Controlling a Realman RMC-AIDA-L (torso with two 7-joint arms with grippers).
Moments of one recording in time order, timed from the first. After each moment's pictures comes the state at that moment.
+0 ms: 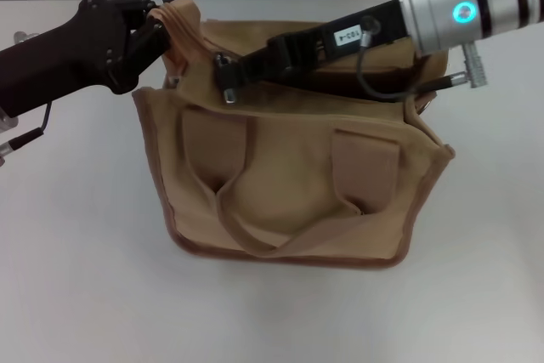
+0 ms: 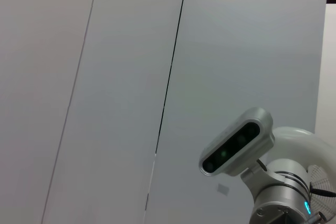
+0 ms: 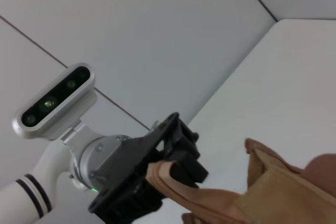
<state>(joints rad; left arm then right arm) -0.53 -2.07 0.58 0.62 1.65 1.81 -1.31 0.88 2.08 -1.07 -0.80 -1.89 -1.54 2.39</state>
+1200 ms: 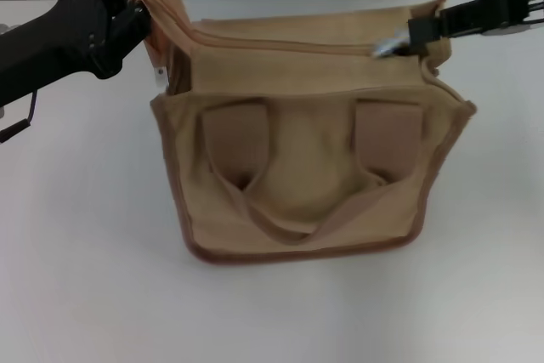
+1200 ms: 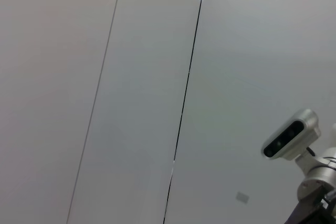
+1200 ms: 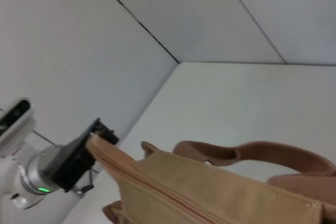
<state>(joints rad) -0.52 -2.06 0.58 0.62 1.62 1.78 -1.31 0.67 2.02 -0.71 -1.25 -2.05 -1.88 2.54</state>
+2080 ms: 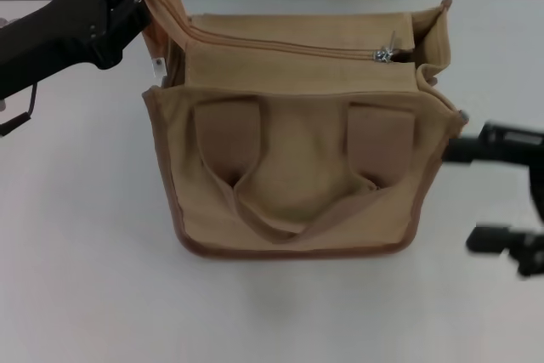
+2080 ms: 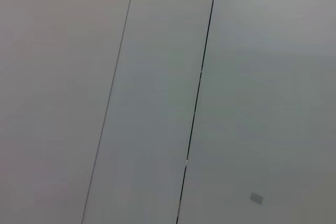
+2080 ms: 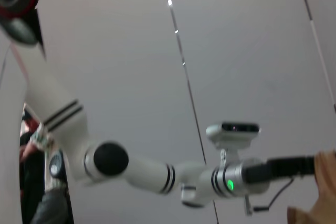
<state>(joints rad) -0.52 -2.06 0.58 0.62 1.61 1.75 -1.31 0.41 2.02 -0.67 -0.70 -1.74 -2.17 1.29</state>
